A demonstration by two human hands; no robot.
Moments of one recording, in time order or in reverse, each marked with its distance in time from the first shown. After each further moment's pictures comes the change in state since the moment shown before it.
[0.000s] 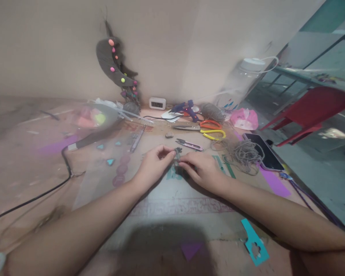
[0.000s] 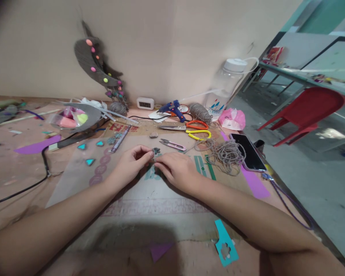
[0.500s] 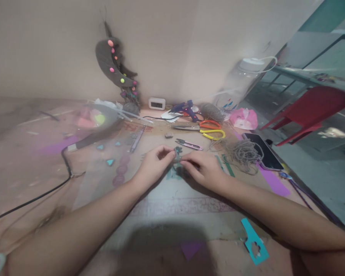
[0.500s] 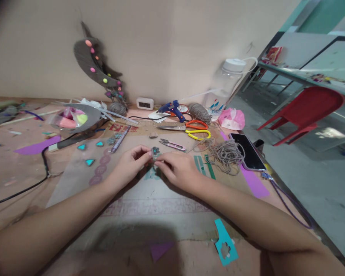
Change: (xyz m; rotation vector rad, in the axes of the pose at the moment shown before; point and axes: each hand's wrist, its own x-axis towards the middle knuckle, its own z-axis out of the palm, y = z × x) left_hand -0.002 0.006 0.000 -0.056 -0.034 -0.006; right_hand 0.002 -0.002 -0.007 0.026 0.028 0.009
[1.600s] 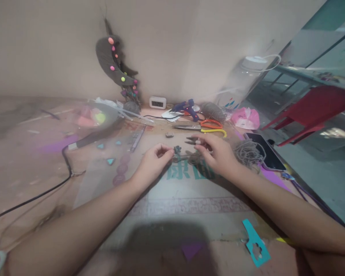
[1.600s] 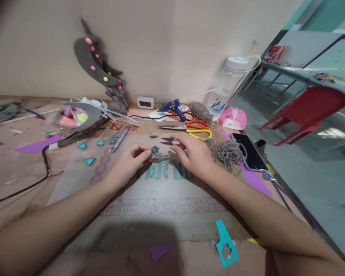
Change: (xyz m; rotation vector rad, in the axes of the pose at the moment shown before) left_hand 0.002 -0.001 0.000 -0.060 0.037 -0.078; right_hand 0.007 0.039 -0.023 -0.166 0.075 0.132
